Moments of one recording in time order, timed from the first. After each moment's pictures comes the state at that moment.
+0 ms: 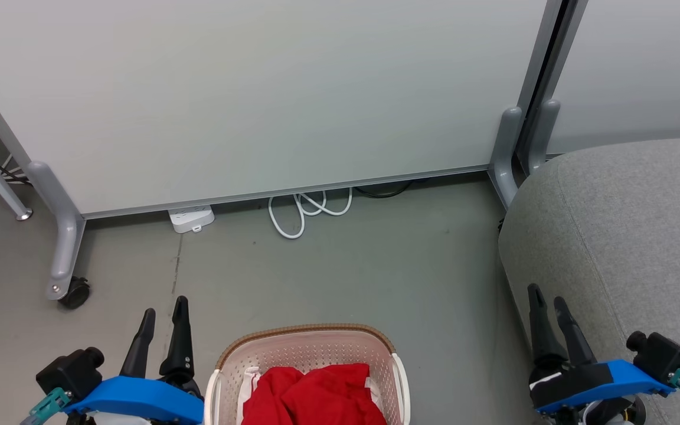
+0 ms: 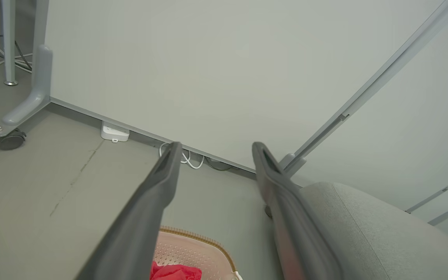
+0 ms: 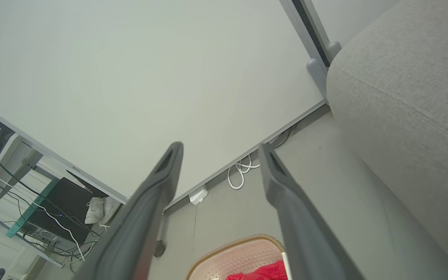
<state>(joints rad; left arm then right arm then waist) -0.13 0.05 -0.06 0.31 -0.64 -0.09 -0.11 -0.08 -0.05 0.03 0.28 0.68 0.13 -0.11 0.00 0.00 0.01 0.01</state>
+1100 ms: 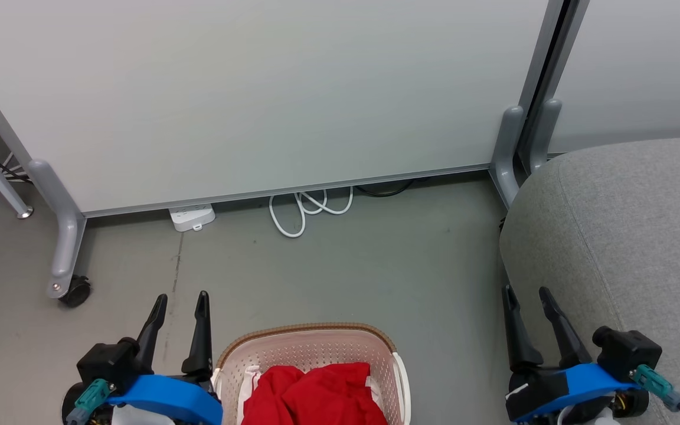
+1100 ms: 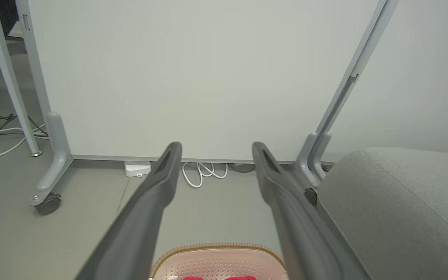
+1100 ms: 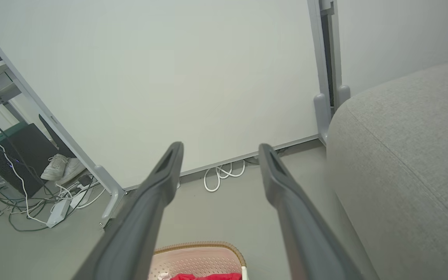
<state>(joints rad) -0.15 0.05 -0.10 0.32 -0.31 -0.07 -0.20 -0.09 -0.05 0.08 0.30 0.35 0.13 -0.20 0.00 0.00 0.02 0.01</state>
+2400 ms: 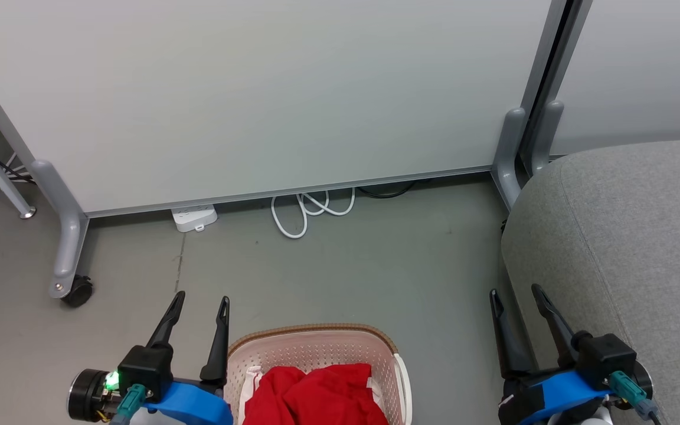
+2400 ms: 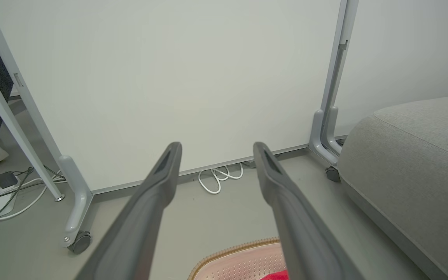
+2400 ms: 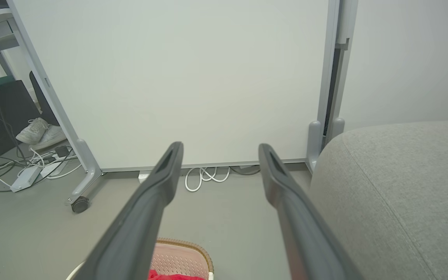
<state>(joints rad) -0.15 0.05 -0.12 0.35 -0.04 -0.06 -0.26 -0.10 -0.05 0.08 0.31 0.10 0.13 -0.26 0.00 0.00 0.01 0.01</state>
